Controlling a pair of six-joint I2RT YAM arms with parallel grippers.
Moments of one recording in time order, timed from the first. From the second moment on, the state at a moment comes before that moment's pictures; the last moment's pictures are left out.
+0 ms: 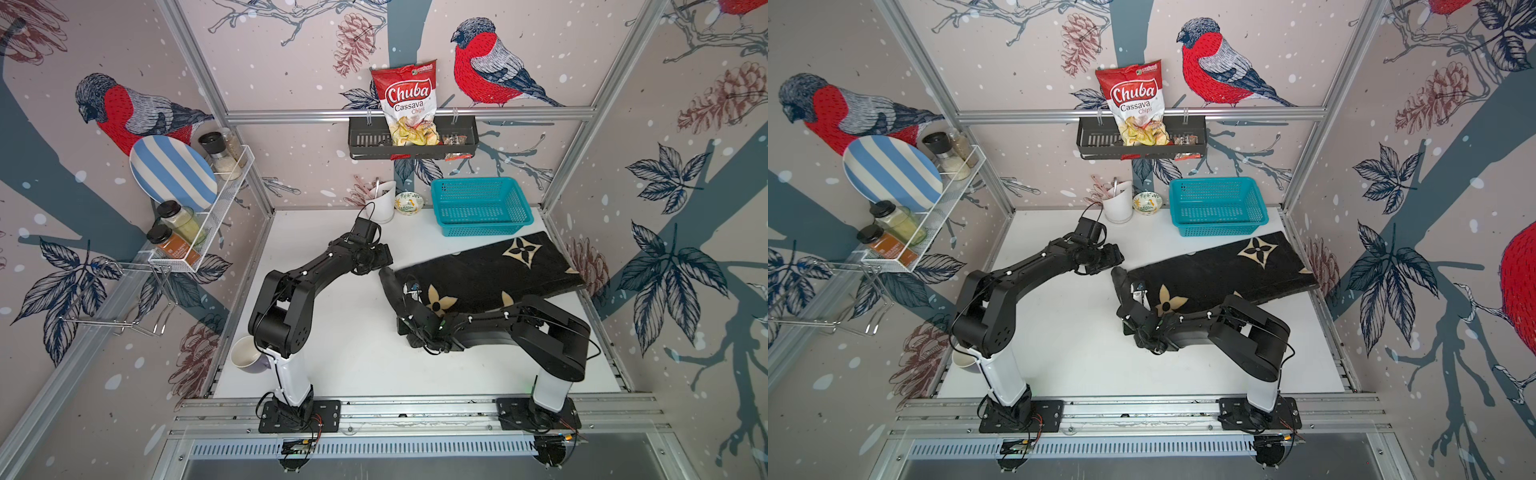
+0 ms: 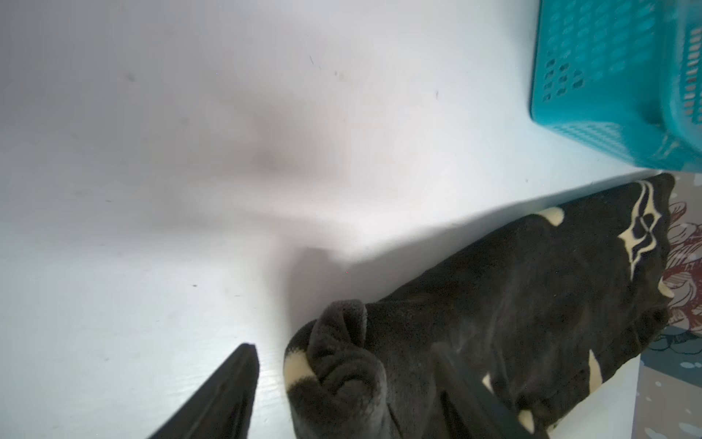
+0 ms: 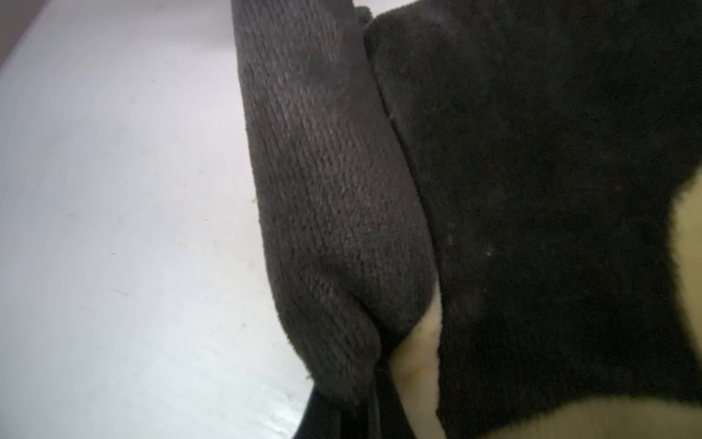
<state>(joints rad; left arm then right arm) -0.39 1.82 1.32 -0.46 0.18 -0.65 1.10 1.80 0.81 0.21 0.27 0.75</state>
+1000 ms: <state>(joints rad) -0.53 1.93 1.22 -0.34 0.26 -0.68 0.87 1.78 0.44 0.92 -0.22 1.27</state>
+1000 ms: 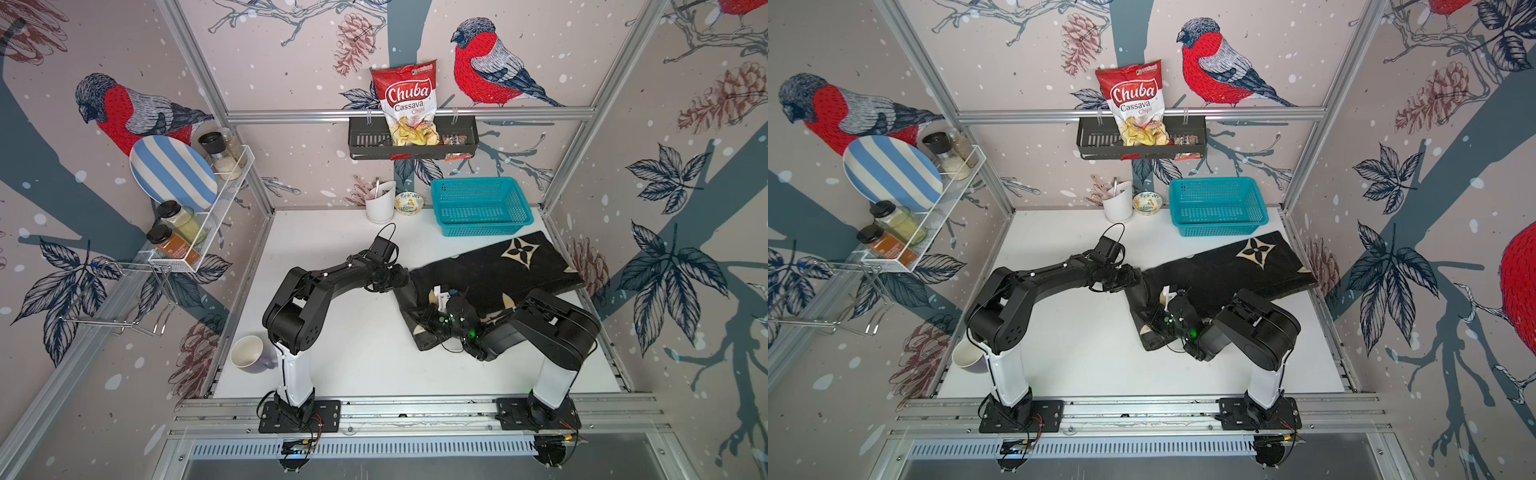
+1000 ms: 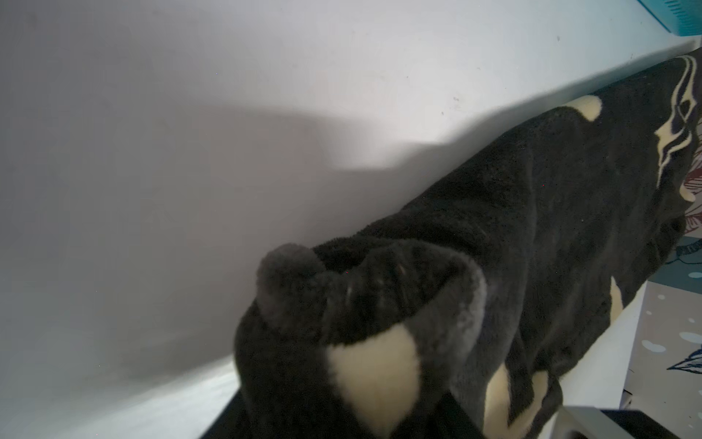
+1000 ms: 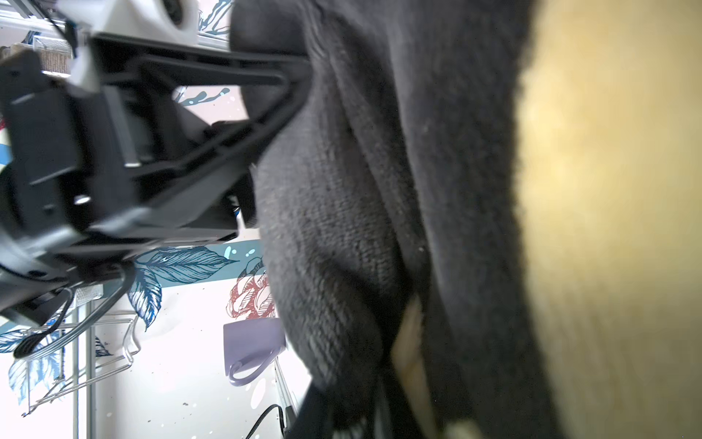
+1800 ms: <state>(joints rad) -0.54 1.97 1.27 -0.39 0.23 -0.68 1.29 1.89 1.17 -0.51 0.75 0.88</state>
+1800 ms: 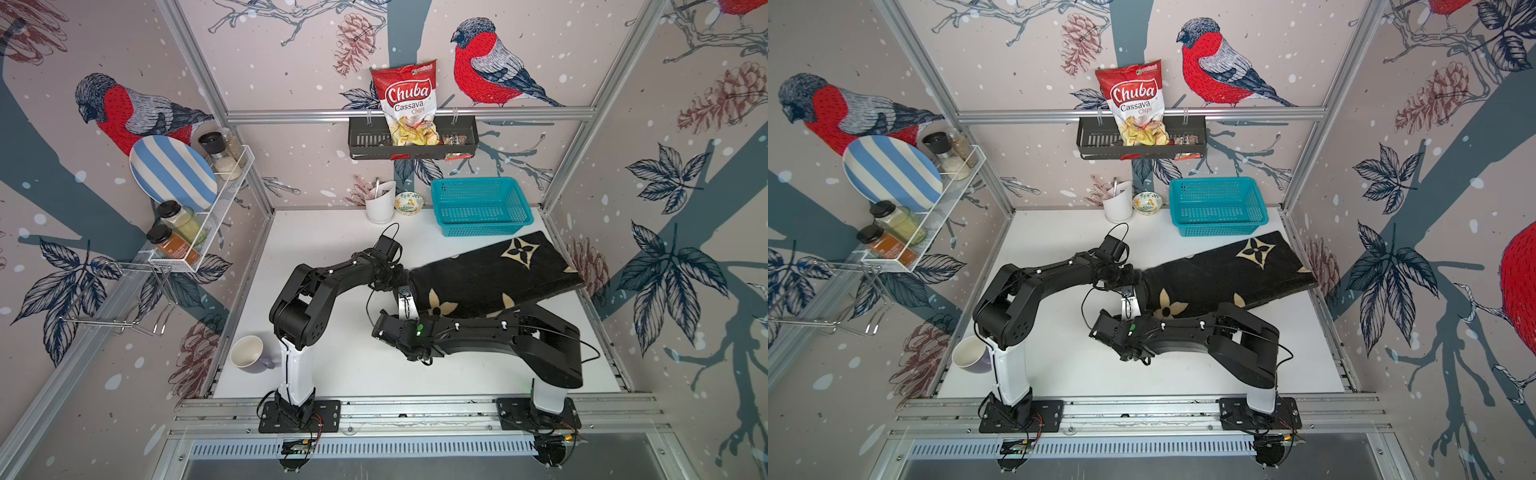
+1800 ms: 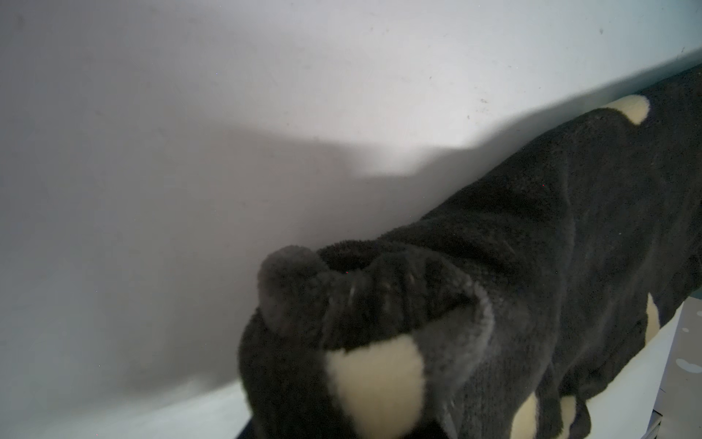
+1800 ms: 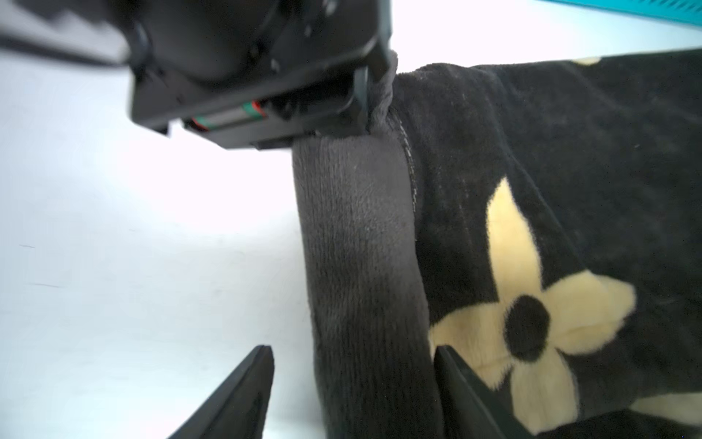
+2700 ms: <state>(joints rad) -0.53 1.82 1.31 -0.47 0.19 -0.66 0.90 1.48 0.52 0.22 0.11 0.89</state>
